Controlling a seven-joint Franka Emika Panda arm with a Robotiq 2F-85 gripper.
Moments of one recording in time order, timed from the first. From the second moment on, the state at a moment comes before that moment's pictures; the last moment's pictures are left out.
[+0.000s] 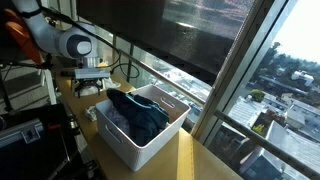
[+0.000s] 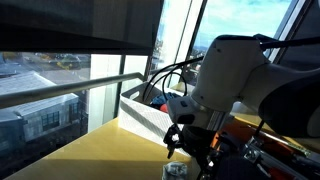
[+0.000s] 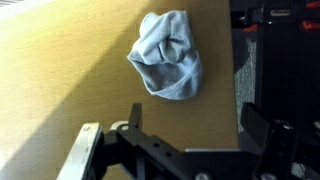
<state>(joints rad) 0.24 0.28 0.21 -2.41 -0.29 2.65 -0.81</state>
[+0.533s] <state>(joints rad) 0.24 0.47 0.18 -2.29 -0.41 2.65 -0.74</state>
